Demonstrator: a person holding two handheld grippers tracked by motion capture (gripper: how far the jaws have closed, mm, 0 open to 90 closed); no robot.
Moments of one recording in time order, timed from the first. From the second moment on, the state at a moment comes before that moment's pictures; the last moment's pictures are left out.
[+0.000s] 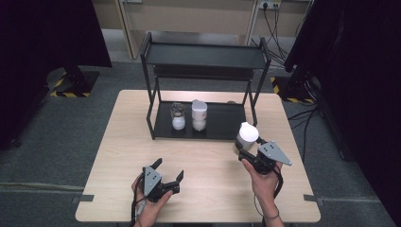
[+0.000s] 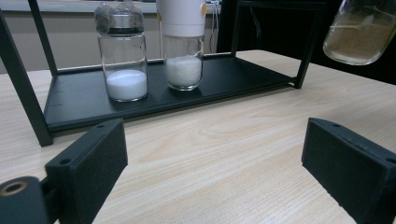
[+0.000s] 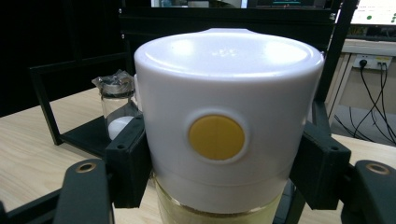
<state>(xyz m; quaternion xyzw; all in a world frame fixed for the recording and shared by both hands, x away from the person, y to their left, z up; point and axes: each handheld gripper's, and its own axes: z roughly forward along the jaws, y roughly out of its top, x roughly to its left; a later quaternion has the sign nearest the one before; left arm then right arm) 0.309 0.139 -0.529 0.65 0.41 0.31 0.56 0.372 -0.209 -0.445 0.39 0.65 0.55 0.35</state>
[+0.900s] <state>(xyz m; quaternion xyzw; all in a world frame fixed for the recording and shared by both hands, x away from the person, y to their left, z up) 0.309 0.139 -0.529 0.65 0.41 0.31 0.56 0.392 -0.193 -0.439 0.39 0.65 0.55 0.34</state>
